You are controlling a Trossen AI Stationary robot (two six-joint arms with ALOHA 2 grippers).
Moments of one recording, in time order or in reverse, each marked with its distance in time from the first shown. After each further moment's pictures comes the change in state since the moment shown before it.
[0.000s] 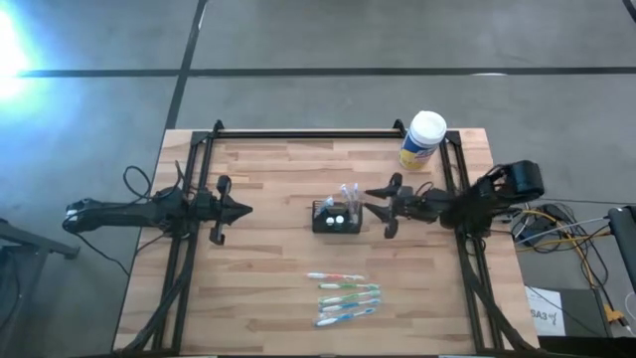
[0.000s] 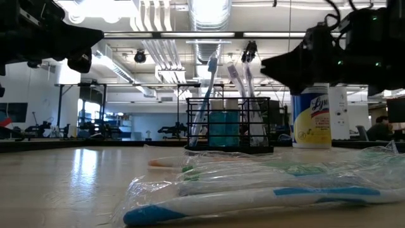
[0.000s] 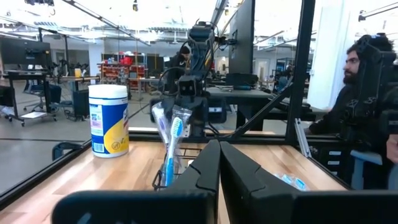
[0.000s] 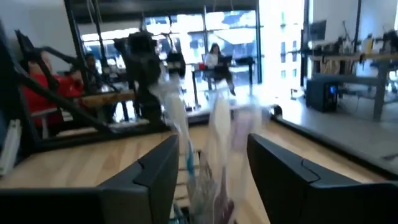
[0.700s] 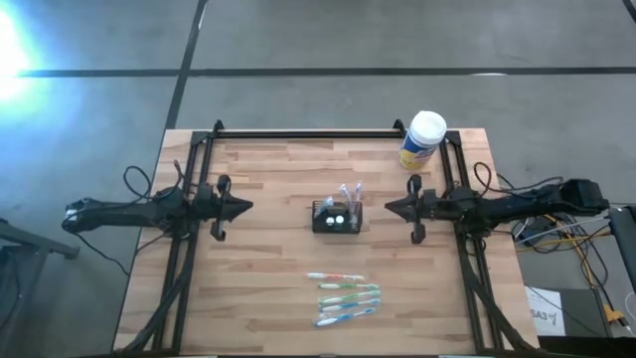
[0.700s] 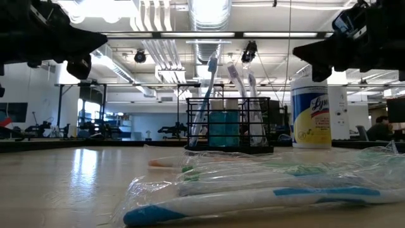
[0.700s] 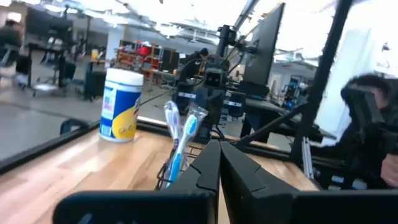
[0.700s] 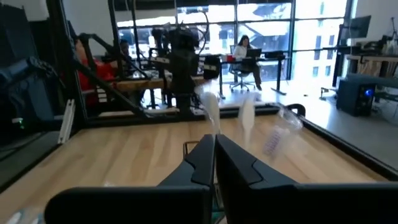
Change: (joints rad) left arm 0.000 0.012 0.000 0.006 -0.087 -0.163; right arm 0.018 -0.785 -0.105 -0.722 -0.119 -0.033
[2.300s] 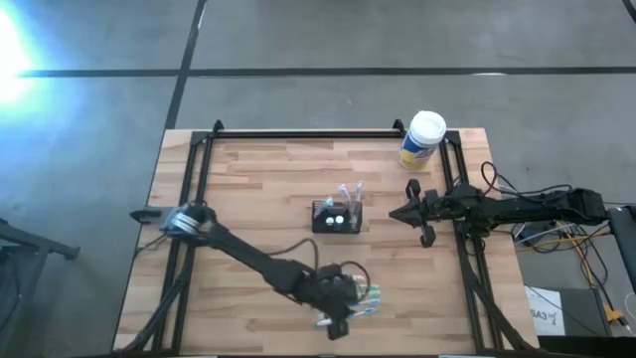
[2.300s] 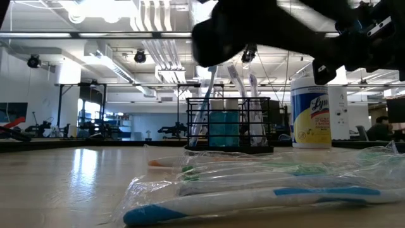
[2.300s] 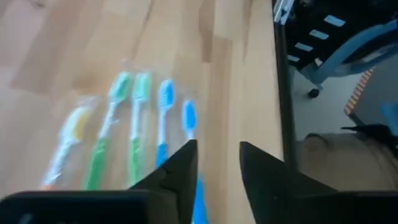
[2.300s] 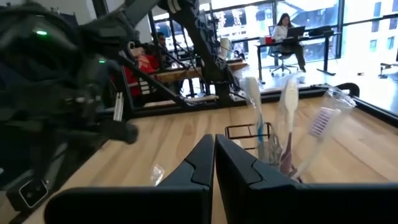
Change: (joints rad) left arm -0.491 1.860 1.676 -0.630 -0.099 -0.417; right arm -0.058 -0.159 0.000 -0.200 -0.224 0.114
